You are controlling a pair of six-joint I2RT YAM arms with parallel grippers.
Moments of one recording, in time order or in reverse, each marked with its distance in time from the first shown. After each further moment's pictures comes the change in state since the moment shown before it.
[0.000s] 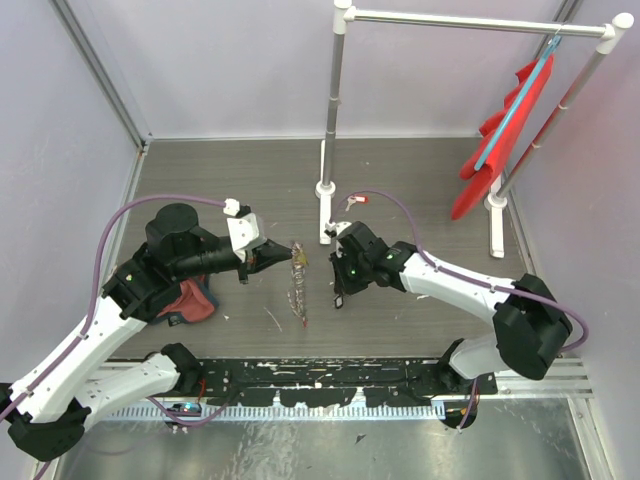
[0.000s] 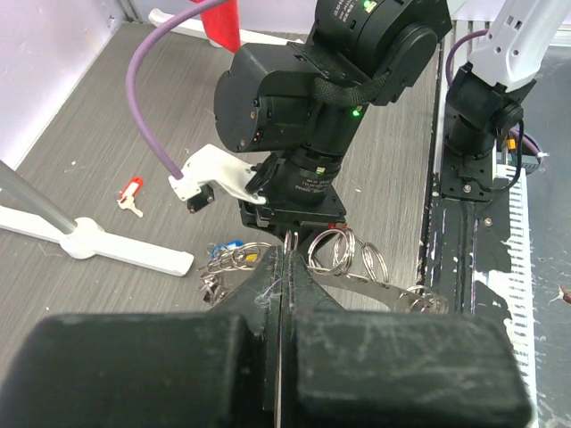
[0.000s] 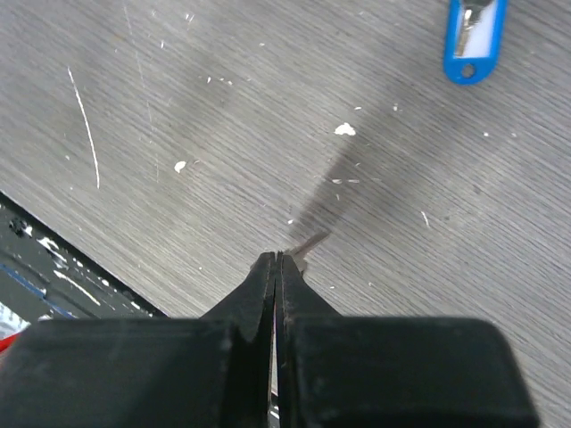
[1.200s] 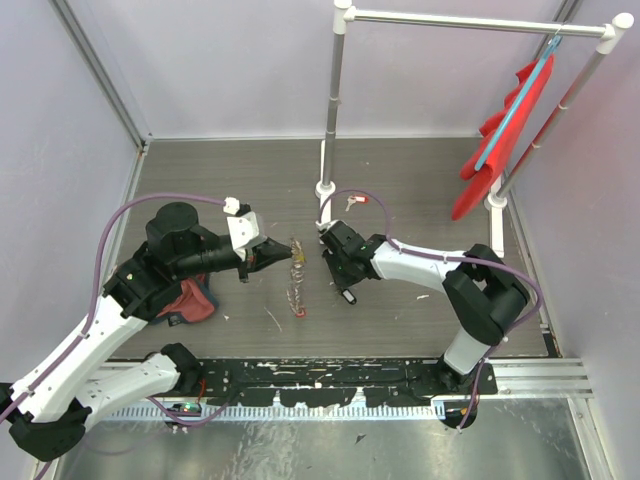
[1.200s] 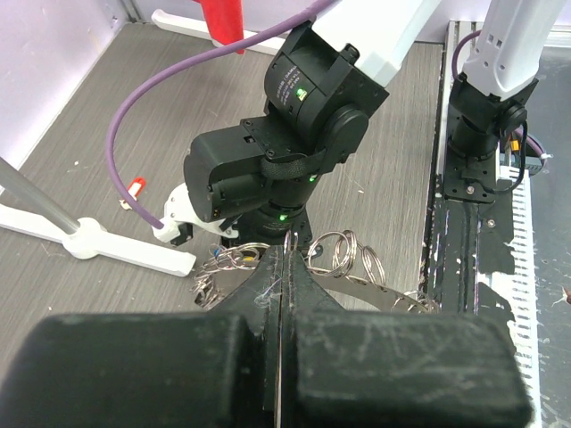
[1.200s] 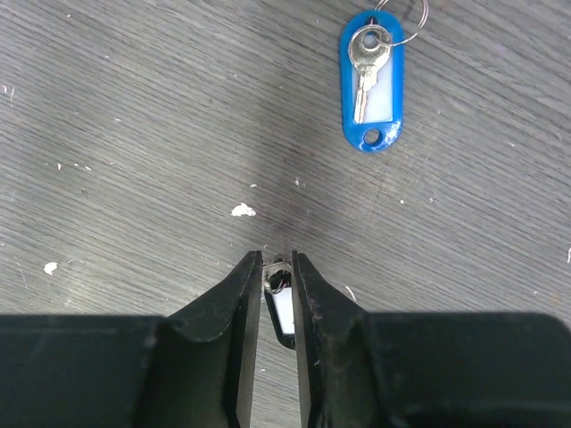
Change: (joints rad) left arm 0.008 0.005 0.000 0.007 0.005 0.000; right arm -0.001 0.268 0.094 0.021 0.180 -0.045
